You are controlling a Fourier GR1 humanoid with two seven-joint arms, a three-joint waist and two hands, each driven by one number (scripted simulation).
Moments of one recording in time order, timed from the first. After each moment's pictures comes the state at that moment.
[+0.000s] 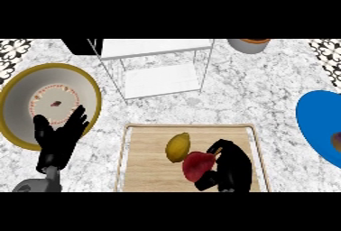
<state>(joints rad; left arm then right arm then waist) -0.05 0.27 -0.03 -1.36 0.23 0.06 0.24 -0.04 -0.04 0.58 -1.63 0.99 -0.24 1.21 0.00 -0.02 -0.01</state>
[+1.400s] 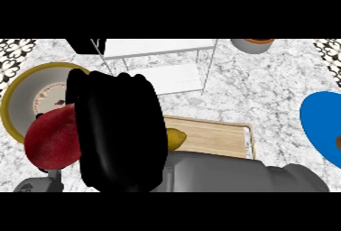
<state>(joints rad) -0.06 0.25 -0.02 -1.35 0.21 0.06 0.26 -1.11 -0.01 0.71 -1.65 0.64 -0.15 1.16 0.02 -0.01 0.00</state>
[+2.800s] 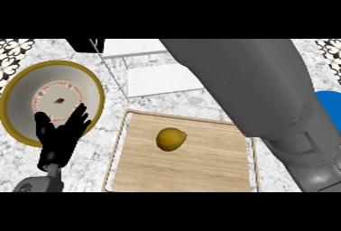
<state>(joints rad) -0.06 0.24 0.00 -1.37 0.20 0.04 0.27 -1.54 -0.09 0.16 -0.96 0.56 0.02 0.85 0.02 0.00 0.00</state>
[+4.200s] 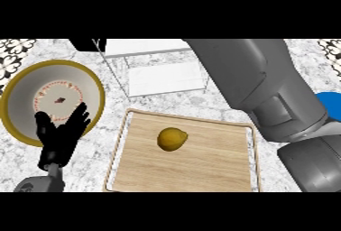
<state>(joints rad) -0.06 0.22 0.02 -1.38 0.17 0.03 0.28 -1.65 -0.08 0.06 -0.43 0.67 -0.14 0.42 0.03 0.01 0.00</state>
